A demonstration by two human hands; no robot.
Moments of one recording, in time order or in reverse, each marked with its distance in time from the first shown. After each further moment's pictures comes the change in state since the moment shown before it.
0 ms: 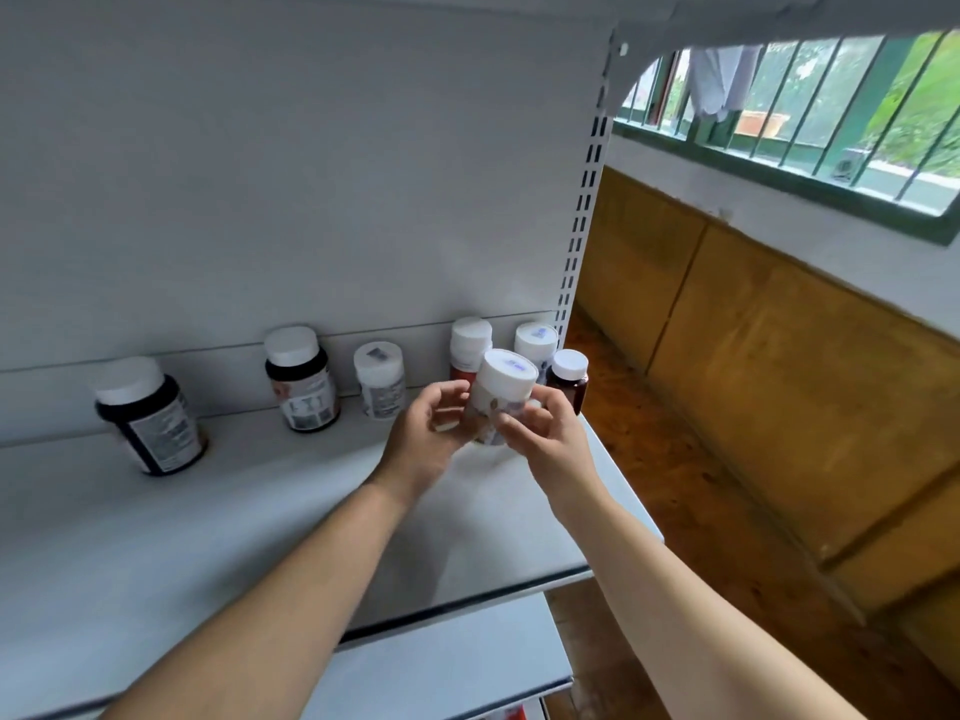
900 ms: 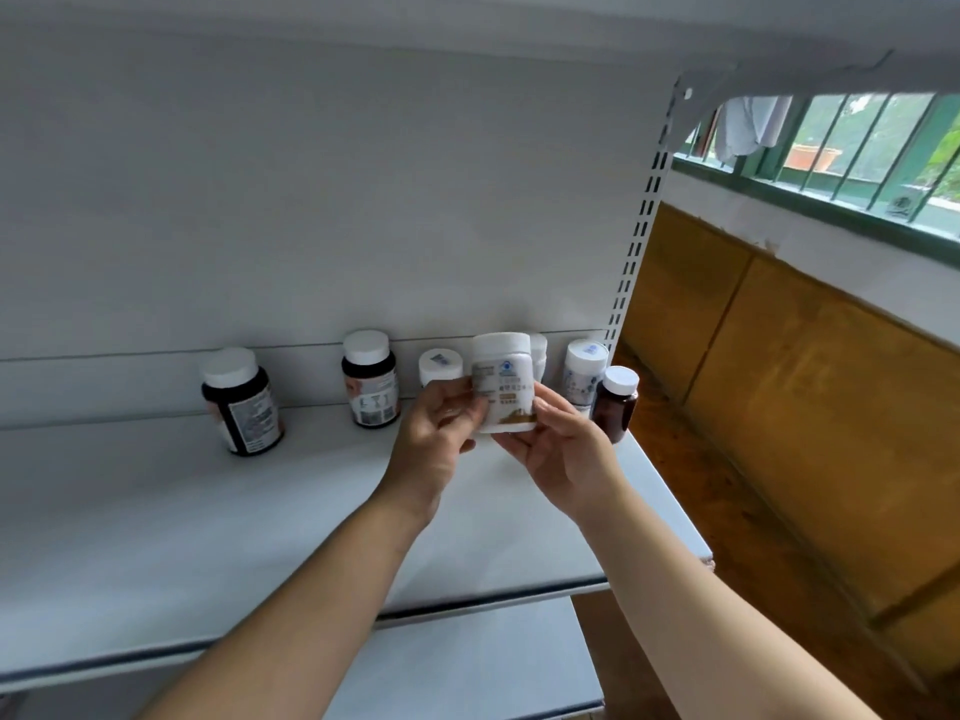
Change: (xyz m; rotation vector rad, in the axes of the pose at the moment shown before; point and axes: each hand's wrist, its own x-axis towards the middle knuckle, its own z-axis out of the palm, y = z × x) left_hand -0.049 0.043 -0.032 -0.238 0.174 -0.010; right_hand -0.003 -0.019 0.040 0.567 -0.473 0.149
